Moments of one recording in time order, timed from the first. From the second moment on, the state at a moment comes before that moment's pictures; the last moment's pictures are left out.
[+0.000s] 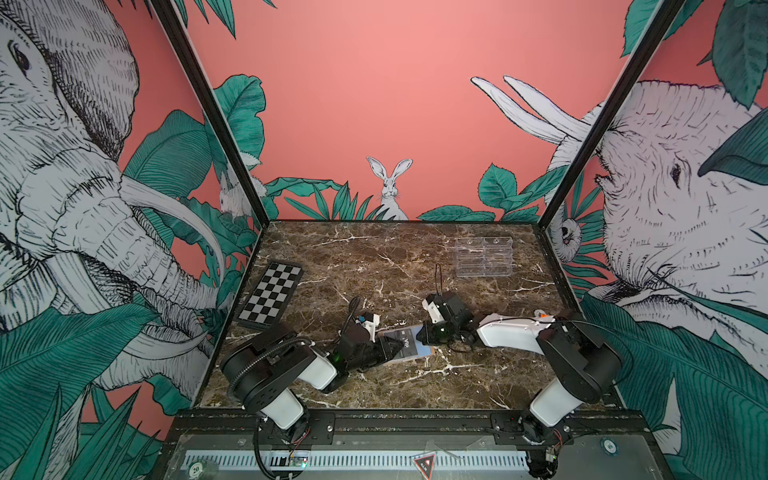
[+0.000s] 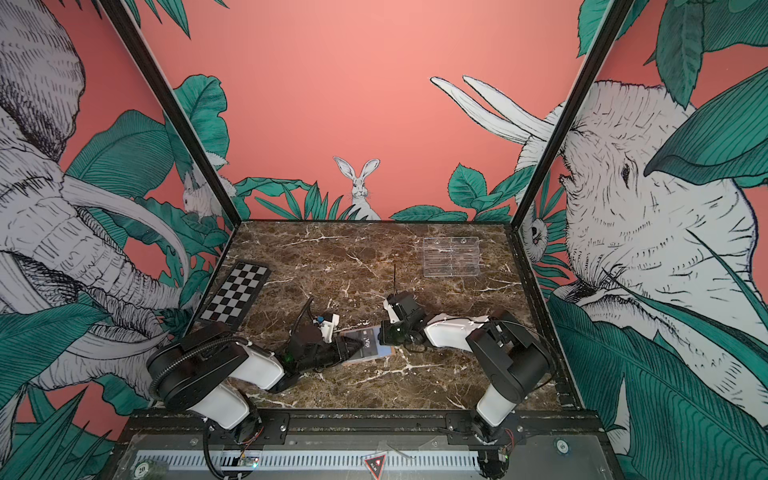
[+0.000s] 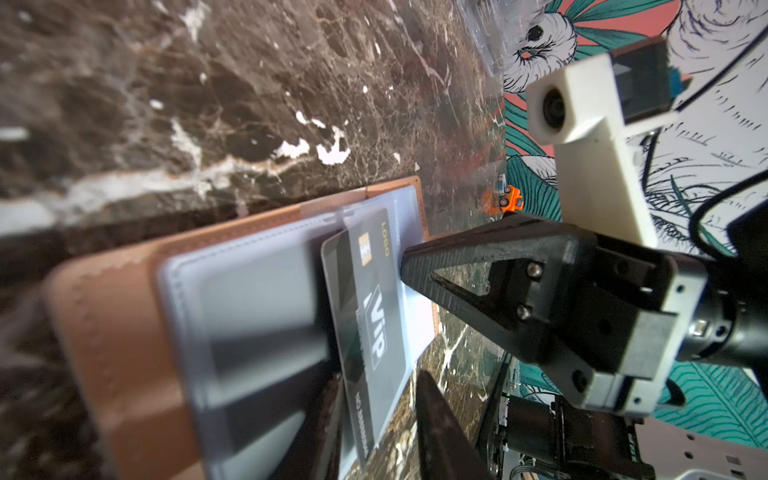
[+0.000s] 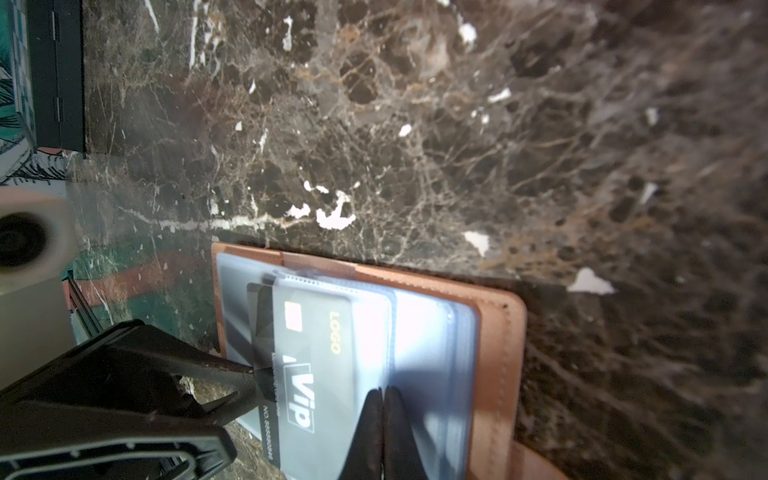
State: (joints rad) left arm -0.82 1.59 0.21 0.90 0.27 -1.11; right arm 0.71 1.64 0.72 -0.04 -0.34 0.63
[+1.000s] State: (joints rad) left arm -0.82 1.55 0.20 0.83 0.26 -1.11; right arm 0.72 1.64 0.72 -0.03 -0.34 0.63
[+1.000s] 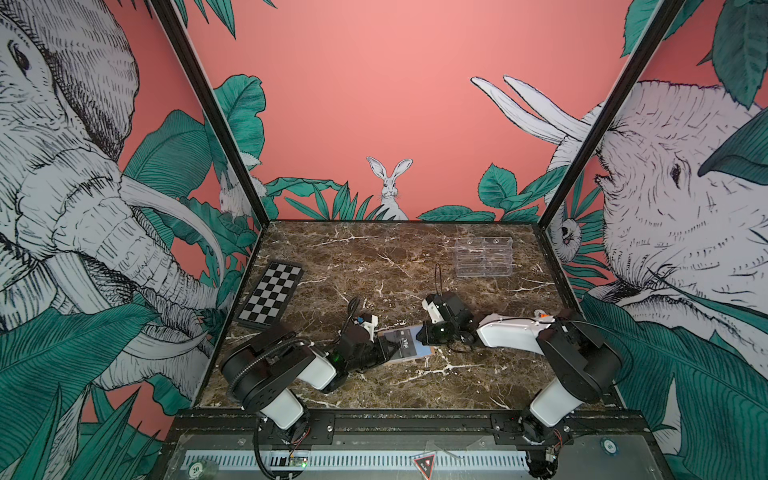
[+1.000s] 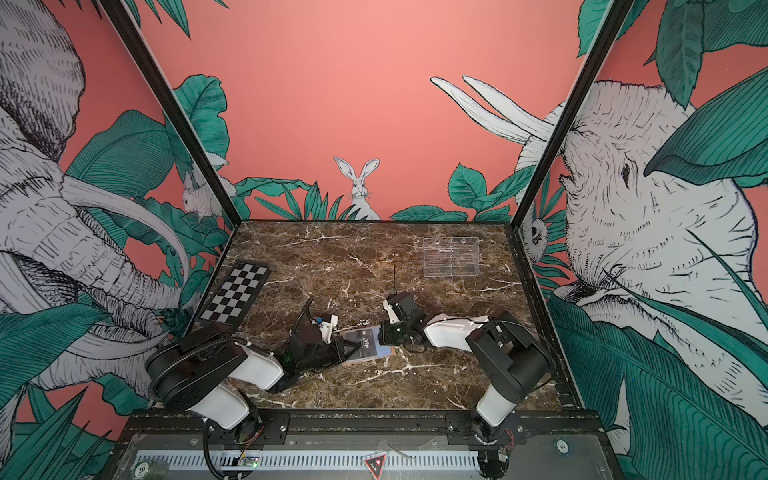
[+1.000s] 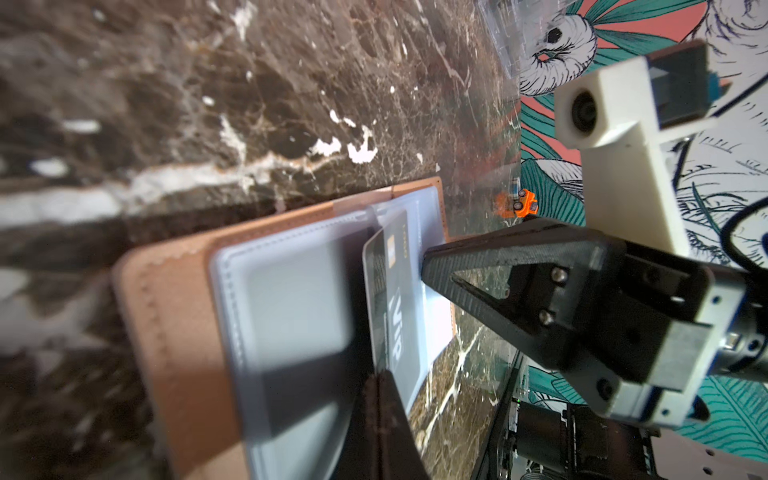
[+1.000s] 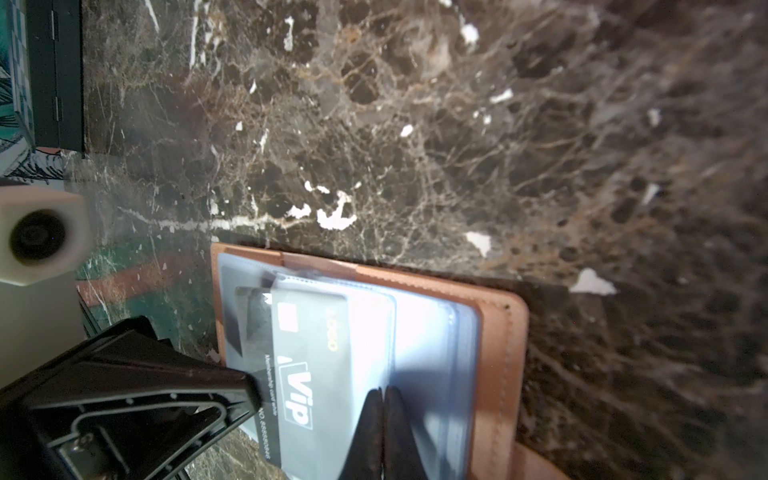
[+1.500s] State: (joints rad) left arm -0.82 1.54 0.21 0.85 0.27 -1.10; right arm 0.72 1.64 0.72 -0.04 -0.34 0.63
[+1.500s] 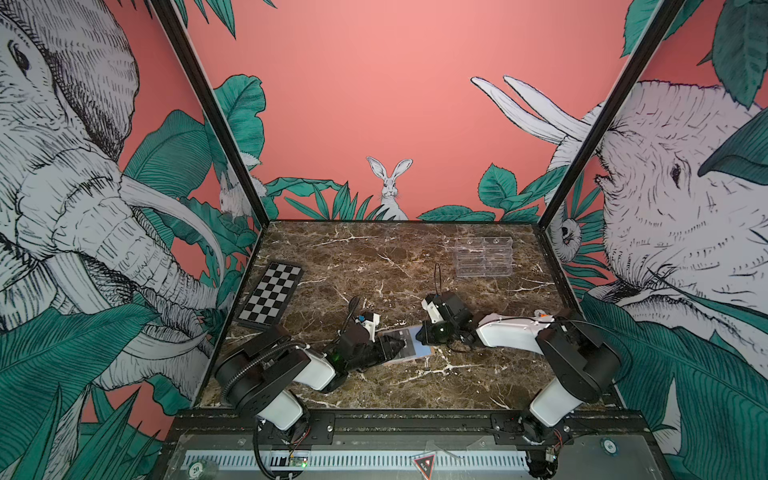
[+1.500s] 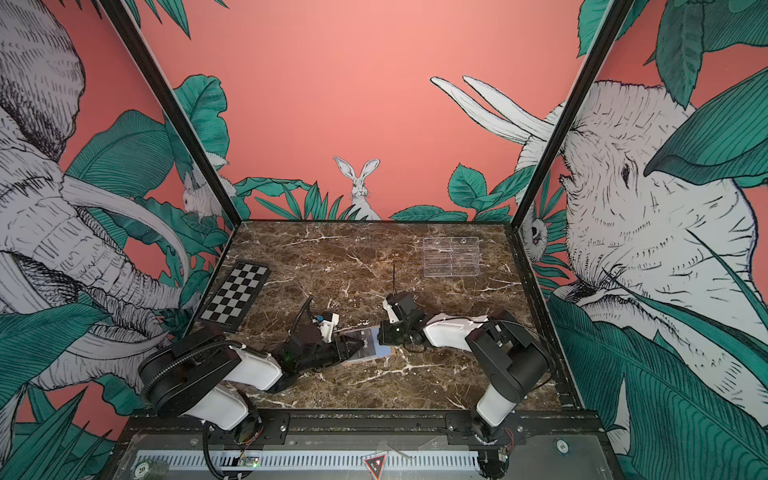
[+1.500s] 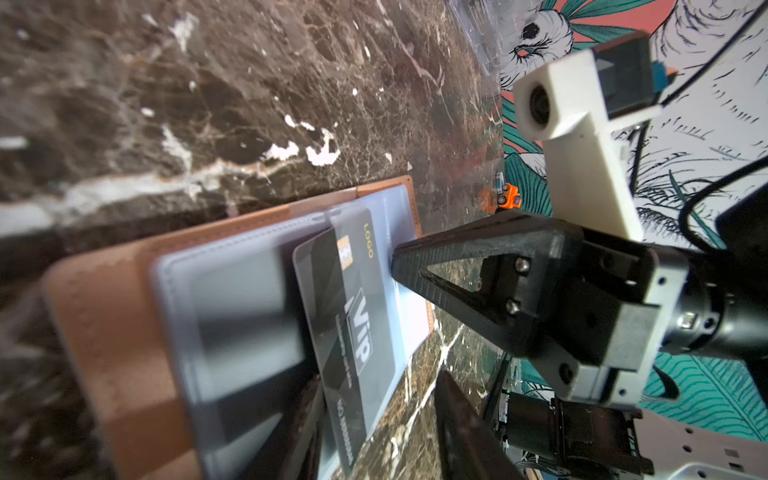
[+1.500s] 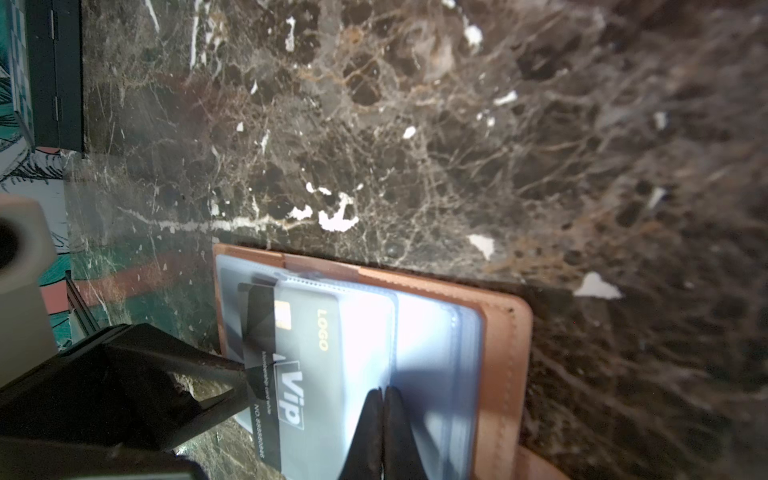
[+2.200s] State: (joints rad) left arm -0.82 1.56 0.20 0.88 0.27 -1.10; right arm 0.74 1.52 0.76 -0.16 -0.28 0.60
